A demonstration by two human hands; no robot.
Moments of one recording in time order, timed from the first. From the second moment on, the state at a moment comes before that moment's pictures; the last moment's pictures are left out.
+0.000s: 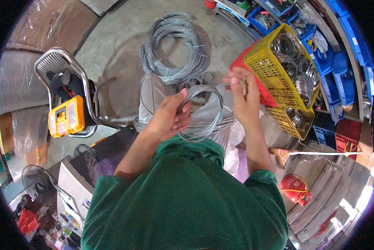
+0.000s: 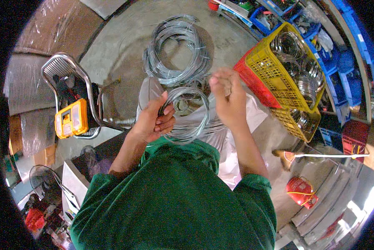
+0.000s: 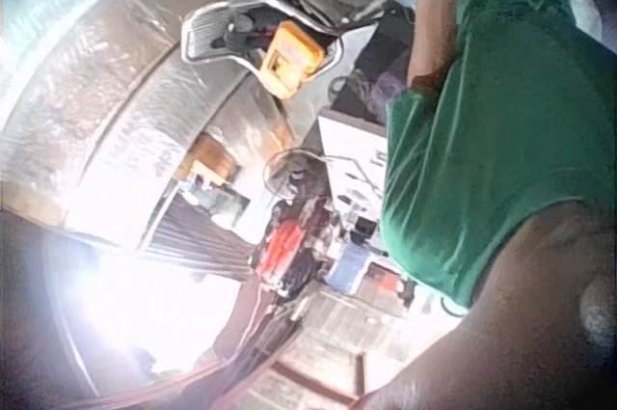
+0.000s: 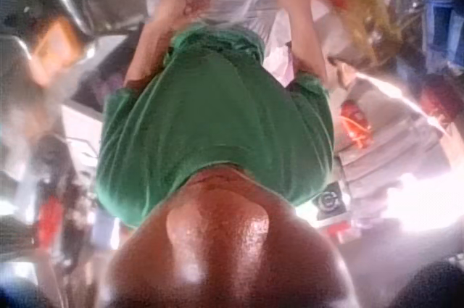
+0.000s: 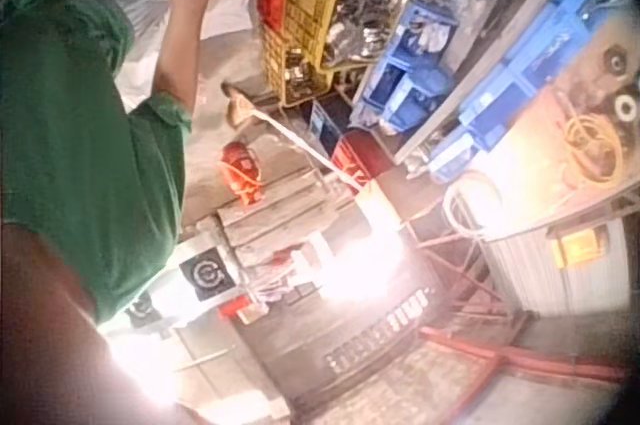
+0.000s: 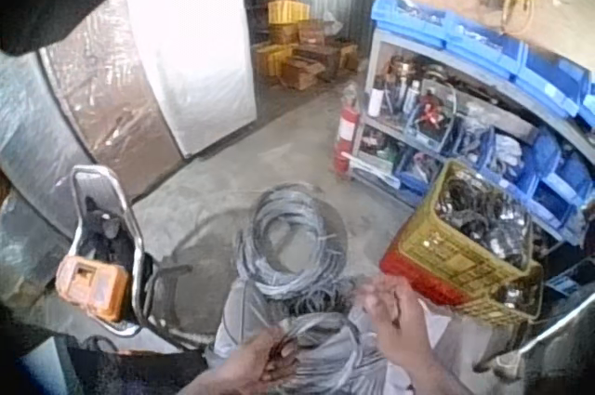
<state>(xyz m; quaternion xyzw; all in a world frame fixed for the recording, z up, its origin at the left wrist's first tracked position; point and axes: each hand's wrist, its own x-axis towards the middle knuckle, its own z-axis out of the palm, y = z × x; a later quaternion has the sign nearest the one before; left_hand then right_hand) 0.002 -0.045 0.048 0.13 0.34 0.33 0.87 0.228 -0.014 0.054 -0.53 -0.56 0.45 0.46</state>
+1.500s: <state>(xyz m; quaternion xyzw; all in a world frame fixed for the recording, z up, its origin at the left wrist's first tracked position) -0.073 -0.077 -0.054 0.79 0.43 0.05 0.44 0.227 -0.071 -0.072 -0.45 -0.71 0.53 0.11</state>
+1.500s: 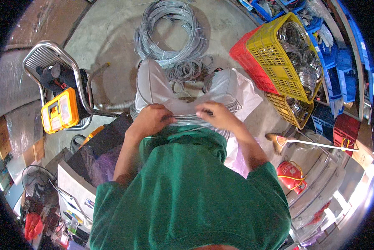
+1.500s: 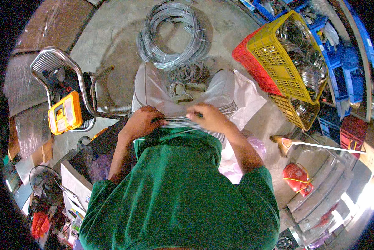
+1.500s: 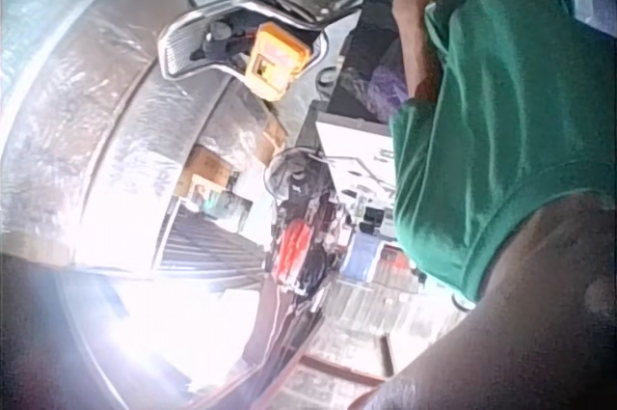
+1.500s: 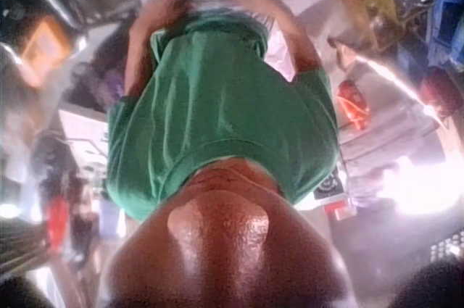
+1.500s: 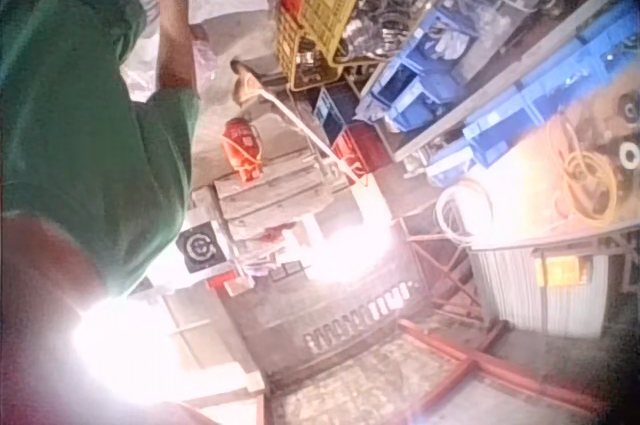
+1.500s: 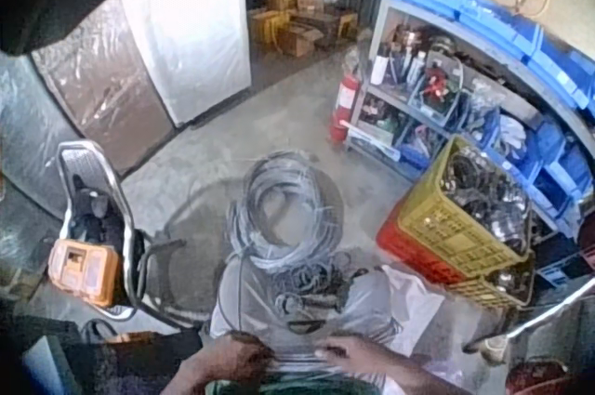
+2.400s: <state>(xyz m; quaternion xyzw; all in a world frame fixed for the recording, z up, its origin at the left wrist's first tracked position) -0.053 -0.018 0.013 0.88 0.38 0.17 0.20 0.197 -0.052 -0.032 -0.47 -0.67 0.54 0.20</state>
